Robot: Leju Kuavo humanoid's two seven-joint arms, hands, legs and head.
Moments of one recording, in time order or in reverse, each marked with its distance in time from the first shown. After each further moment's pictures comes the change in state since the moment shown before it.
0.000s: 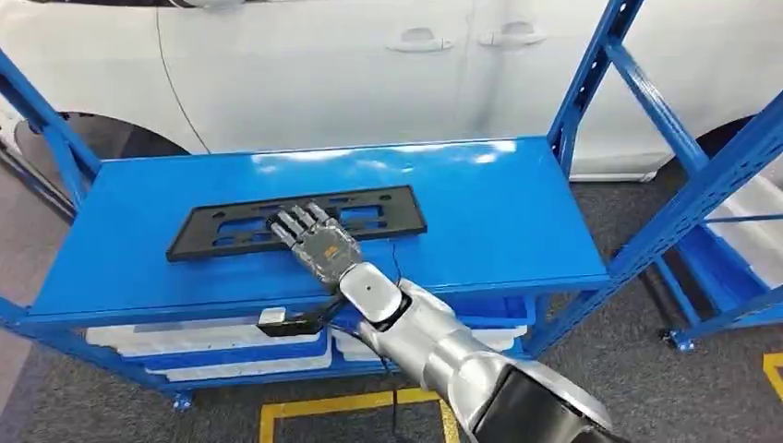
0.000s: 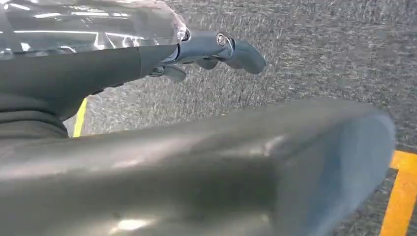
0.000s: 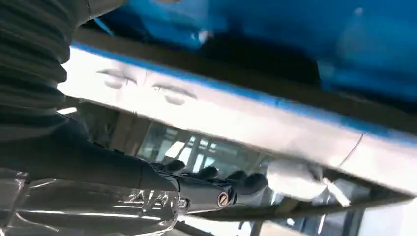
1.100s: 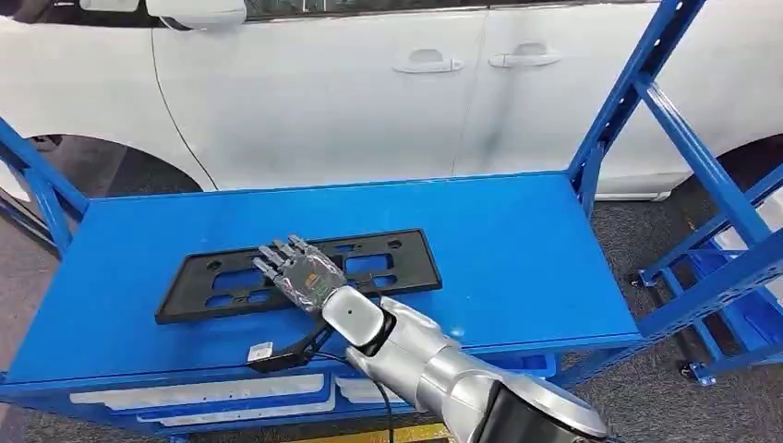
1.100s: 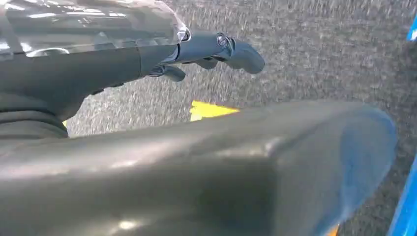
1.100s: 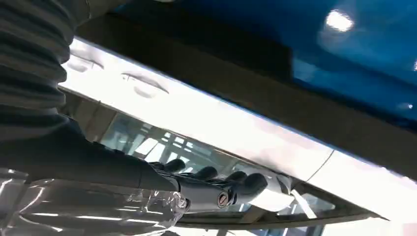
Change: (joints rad) left arm 0.001 -0.009 0.013 0.005 0.004 -0.005 -0.015; right arm 0.027 0.001 0.203 -0.058 -0.090 0.095 0.029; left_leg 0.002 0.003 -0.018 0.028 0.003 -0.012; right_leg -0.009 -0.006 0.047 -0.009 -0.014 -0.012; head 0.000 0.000
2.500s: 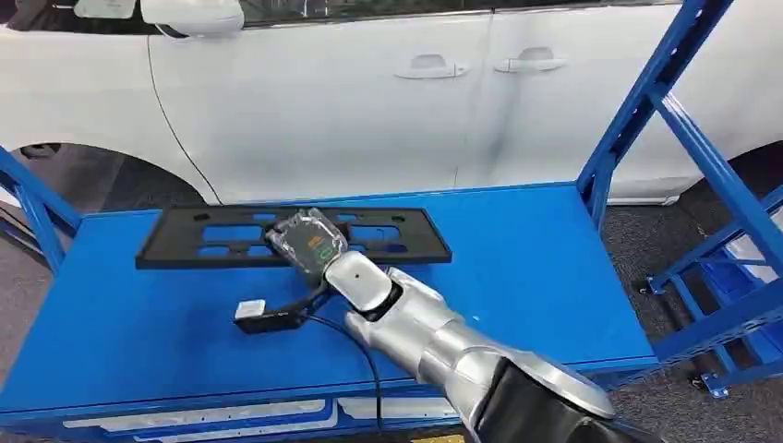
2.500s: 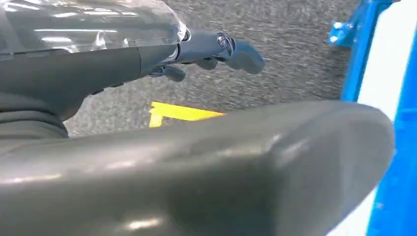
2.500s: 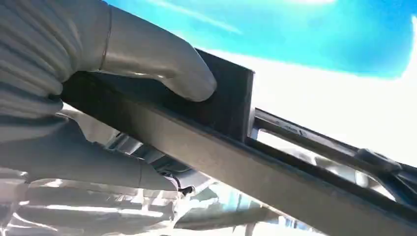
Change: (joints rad) left arm 0.001 0.003 0.002 0.000 0.013 -0.028 -0.161; right arm -0.094 -0.044 -0.105 -0.127 -0.253 -0.073 -0.110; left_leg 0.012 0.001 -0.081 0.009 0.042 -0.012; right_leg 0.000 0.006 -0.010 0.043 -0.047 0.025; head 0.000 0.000
